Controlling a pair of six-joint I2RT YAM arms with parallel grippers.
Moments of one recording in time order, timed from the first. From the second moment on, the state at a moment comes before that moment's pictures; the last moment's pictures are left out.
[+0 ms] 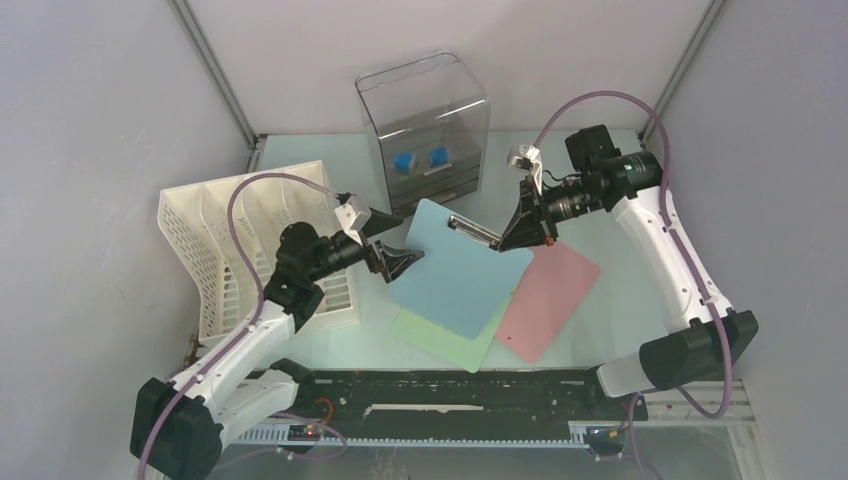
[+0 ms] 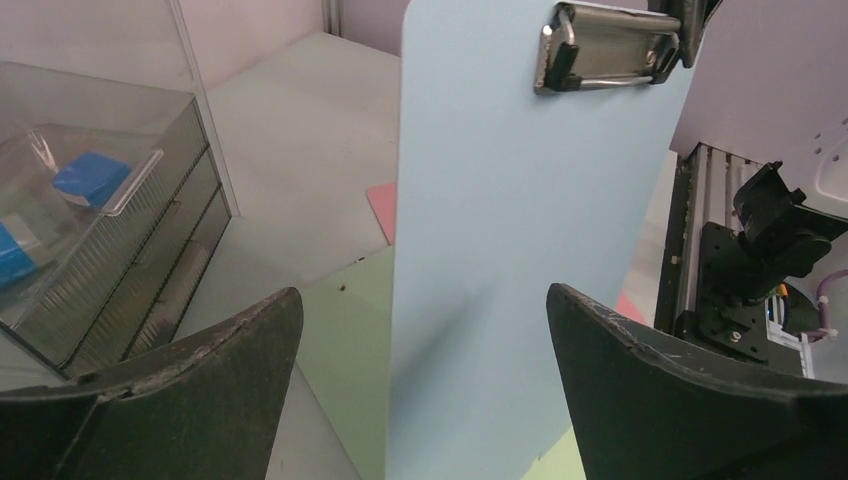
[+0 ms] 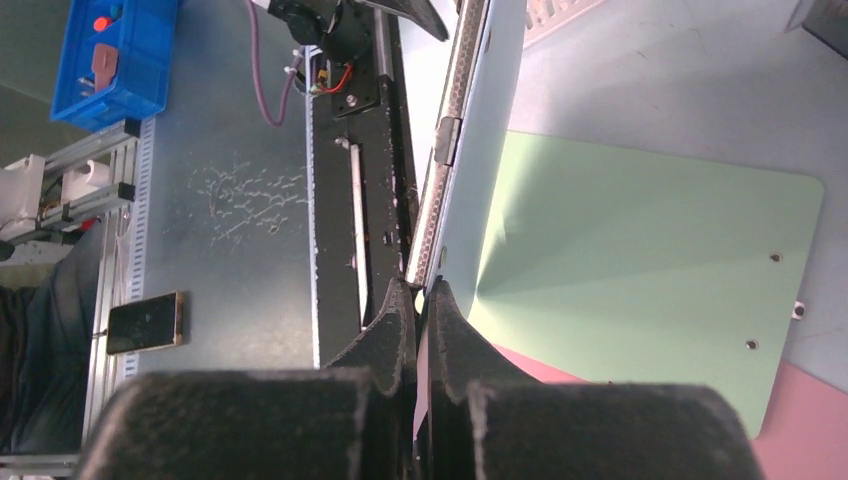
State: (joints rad) left arm -0.42 0.94 0.59 0.40 0.67 -0.13; right arm 0.27 1.45 1.63 -1.32 -1.11 -0.65
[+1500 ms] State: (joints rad) left arm -0.45 0.93 0.56 0.53 1.00 -0.39; right arm 0.36 1.43 1.63 -1.47 -1.13 -0.83
